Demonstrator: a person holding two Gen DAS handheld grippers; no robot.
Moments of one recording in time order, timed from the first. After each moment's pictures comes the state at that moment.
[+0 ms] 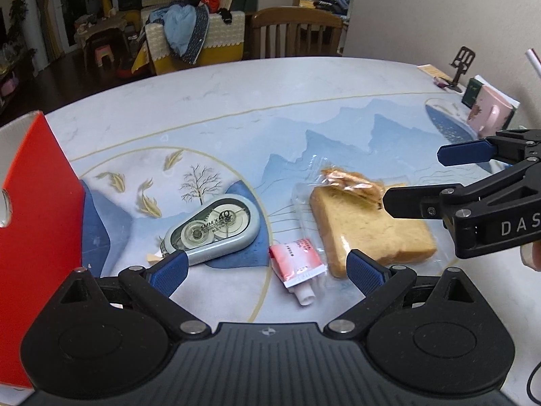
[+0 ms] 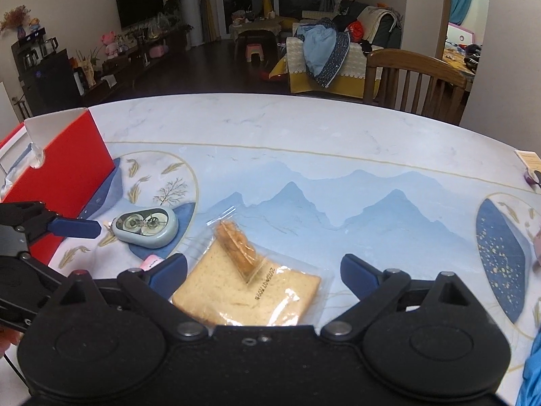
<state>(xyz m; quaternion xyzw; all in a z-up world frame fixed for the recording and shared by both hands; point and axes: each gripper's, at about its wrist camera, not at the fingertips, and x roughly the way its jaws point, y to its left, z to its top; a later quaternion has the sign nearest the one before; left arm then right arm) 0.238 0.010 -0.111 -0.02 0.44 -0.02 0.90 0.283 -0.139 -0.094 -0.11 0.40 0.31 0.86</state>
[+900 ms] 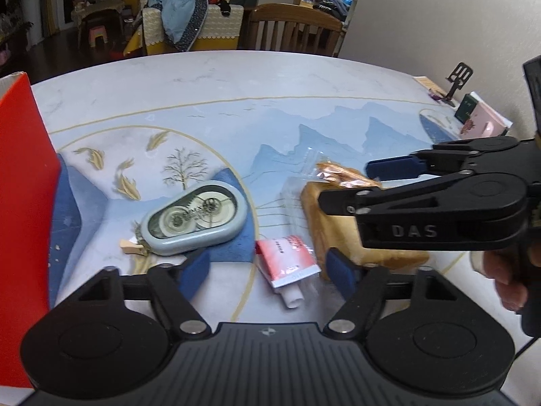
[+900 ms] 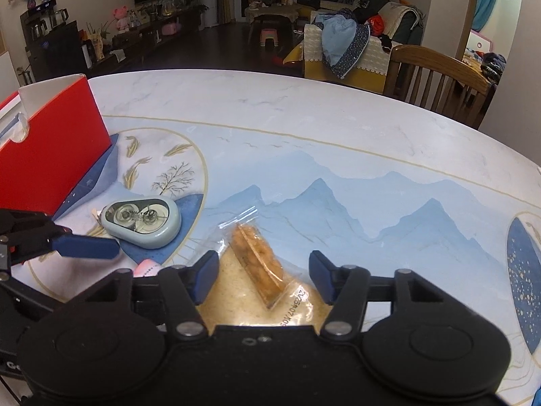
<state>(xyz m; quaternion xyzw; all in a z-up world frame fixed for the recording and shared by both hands) 0.237 0.016 -0.125 -0.08 0.44 -0.05 0.90 0.296 -0.104 -0.117 -0.15 0.41 0.32 0.84</state>
